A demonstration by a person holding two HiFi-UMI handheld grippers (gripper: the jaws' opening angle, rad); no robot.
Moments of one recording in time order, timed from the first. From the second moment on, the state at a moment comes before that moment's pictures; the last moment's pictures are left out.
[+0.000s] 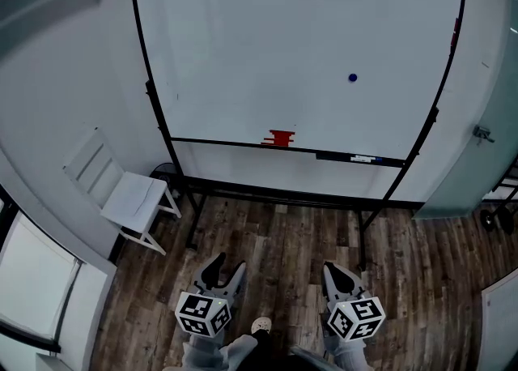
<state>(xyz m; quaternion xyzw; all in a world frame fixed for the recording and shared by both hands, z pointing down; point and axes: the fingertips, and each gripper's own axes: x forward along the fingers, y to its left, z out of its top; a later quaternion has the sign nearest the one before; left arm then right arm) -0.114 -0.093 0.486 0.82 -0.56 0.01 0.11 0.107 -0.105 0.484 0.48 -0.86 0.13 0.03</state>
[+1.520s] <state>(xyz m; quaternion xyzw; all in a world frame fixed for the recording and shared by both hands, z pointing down) -0.144 -0.219 0.526 0.84 -0.53 0.03 0.14 0.075 -0.222 0.518 0.51 -0.85 0.15 0.06</state>
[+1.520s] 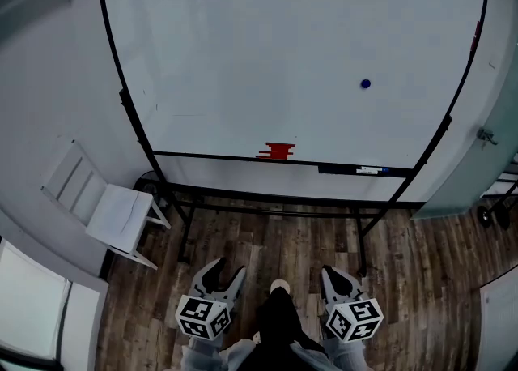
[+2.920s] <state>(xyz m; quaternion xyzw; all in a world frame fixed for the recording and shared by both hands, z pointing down) -0.079 -0.520 0.478 0.85 -0.52 0.01 0.08 0.141 -0.503 0.466 0.52 -0.85 0.11 0.02</state>
